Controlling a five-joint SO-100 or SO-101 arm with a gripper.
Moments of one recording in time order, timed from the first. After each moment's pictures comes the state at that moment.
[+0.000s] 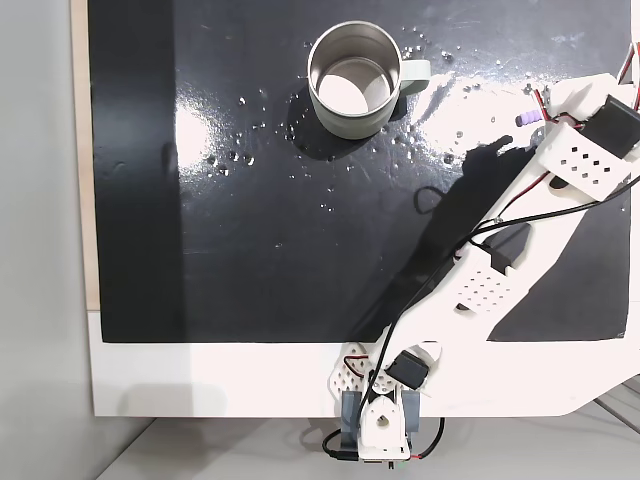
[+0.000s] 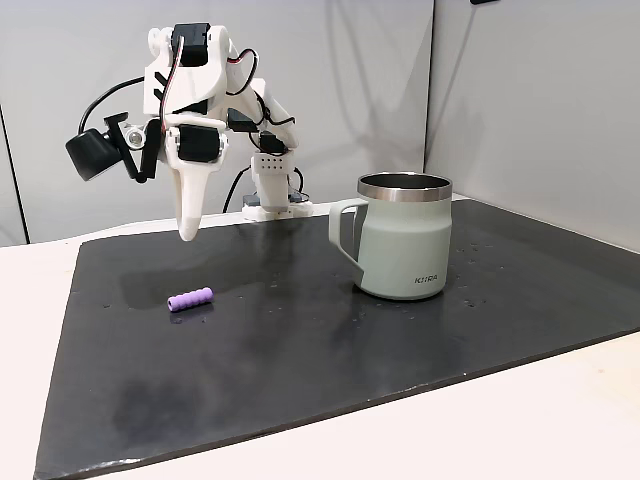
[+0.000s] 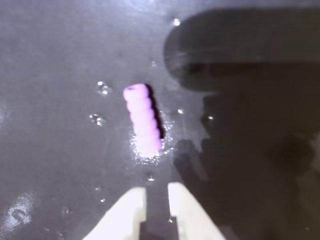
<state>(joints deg) 32.0 35.2 -0.4 101.6 -38.9</state>
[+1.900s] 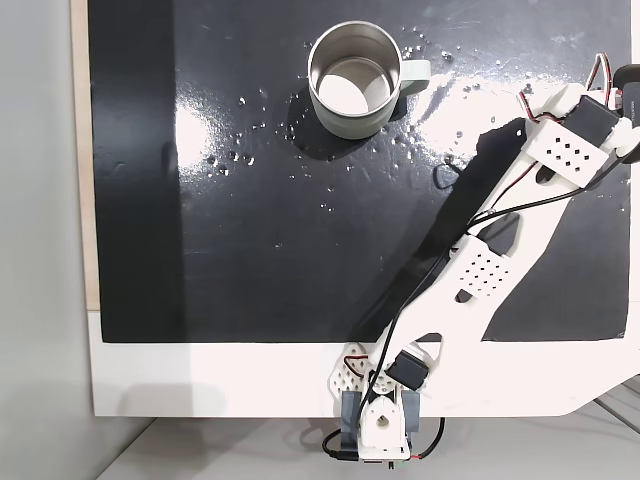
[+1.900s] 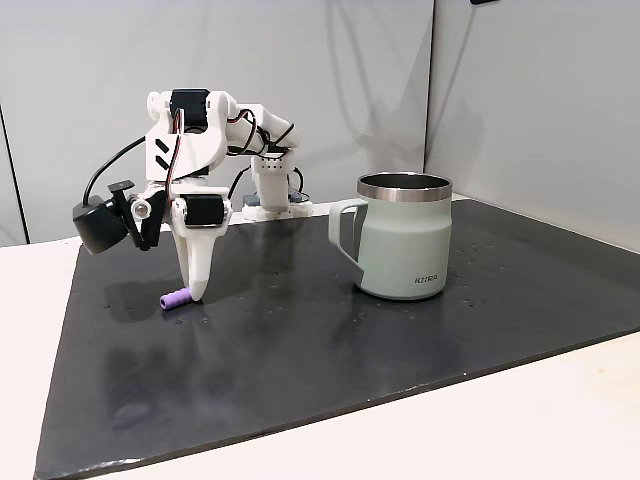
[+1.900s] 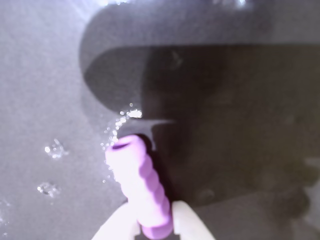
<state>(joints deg) 33.0 21.5 -2.1 95.9 -42.3</state>
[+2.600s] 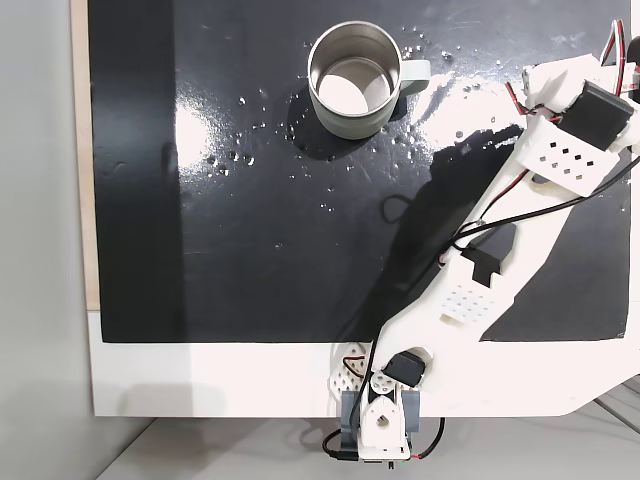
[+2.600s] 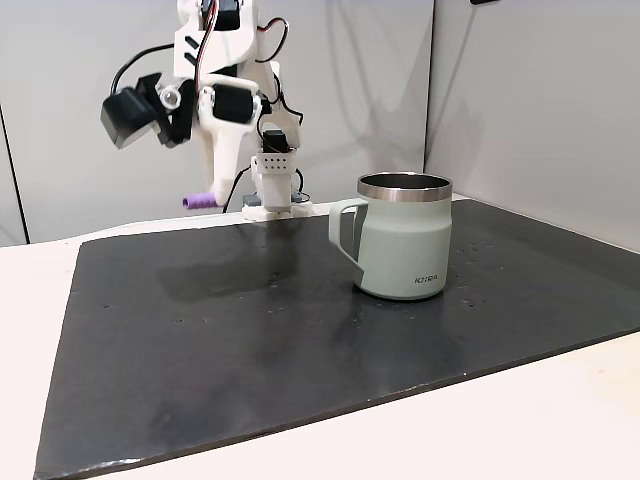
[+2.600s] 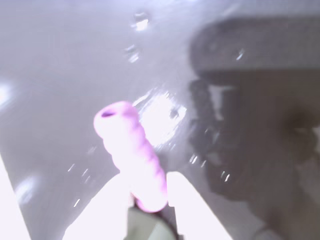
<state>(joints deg) 26.6 47.8 7.1 102.7 -35.3</state>
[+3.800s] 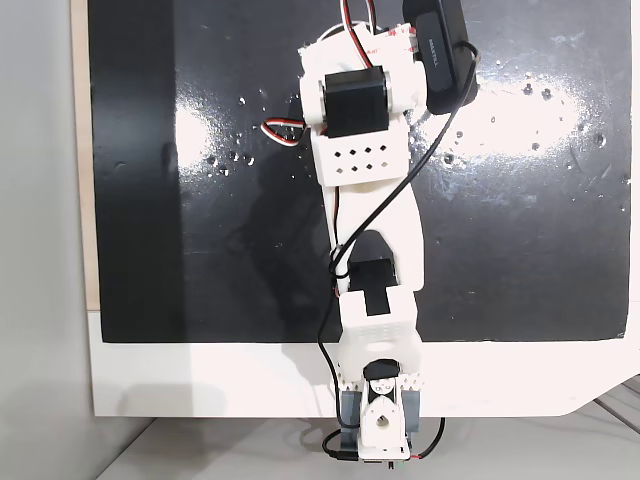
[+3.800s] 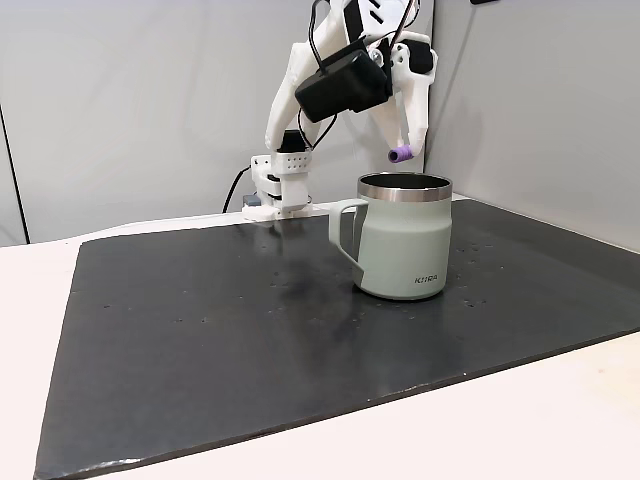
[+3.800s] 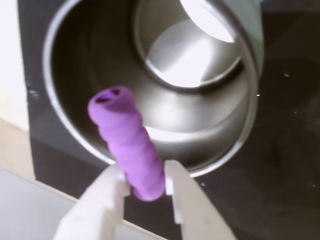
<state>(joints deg) -6.9 62.1 21.0 102.7 -12.6</state>
